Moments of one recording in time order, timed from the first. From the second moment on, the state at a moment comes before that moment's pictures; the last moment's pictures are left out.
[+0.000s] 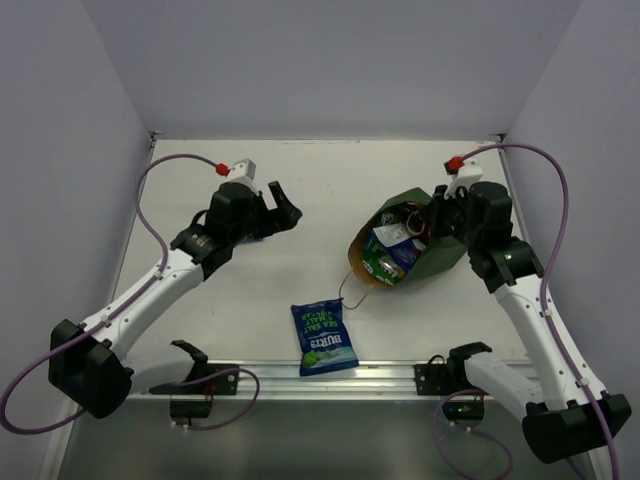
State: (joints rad) left arm -0.50 1.17 0.94 -0.28 -0.04 -0.69; right arm 0.25 0.95 1.01 -0.50 -0.09 0.14
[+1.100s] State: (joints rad) left arm -0.99 1.70 1.36 -0.19 0.05 -0.82; right arm 0.25 0.94 1.01 -0.51 -0.10 0.16
